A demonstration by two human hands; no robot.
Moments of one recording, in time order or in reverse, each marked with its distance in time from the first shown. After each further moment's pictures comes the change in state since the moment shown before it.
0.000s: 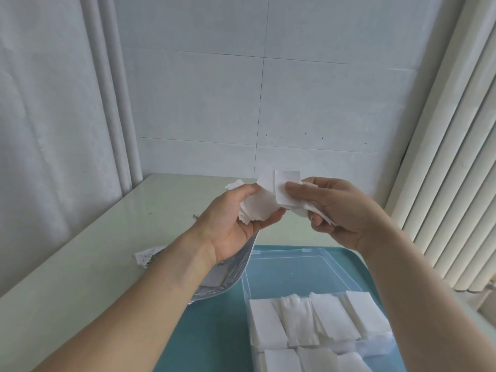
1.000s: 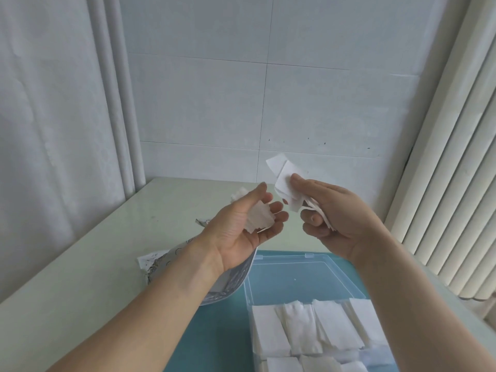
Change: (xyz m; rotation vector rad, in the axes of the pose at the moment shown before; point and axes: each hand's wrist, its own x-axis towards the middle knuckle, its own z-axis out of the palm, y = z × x) left_hand 0.004 -0.008 -0.003 0.002 -0.033 -0.038; right_hand -0.002 -0.001 0.013 0.211 0.029 0.030
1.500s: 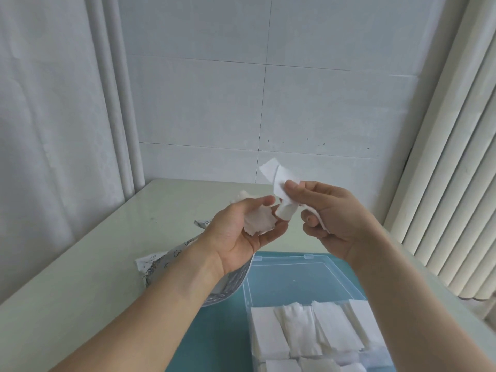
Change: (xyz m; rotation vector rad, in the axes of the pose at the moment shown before) left_hand -0.001 -0.002 0.003 -0.073 -0.003 0.017; right_hand 0.002 0.003 0.000 -0.008 0.000 -0.036
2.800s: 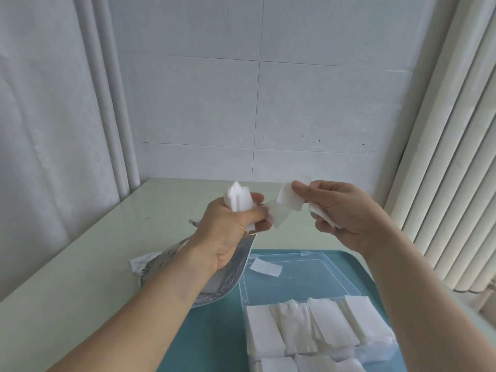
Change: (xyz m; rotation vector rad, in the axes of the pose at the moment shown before) left_hand 0.004 -0.004 -0.003 0.391 0.190 0.239; right_hand 0.010 -0.001 -0.026 -0.128 0.039 -0.008
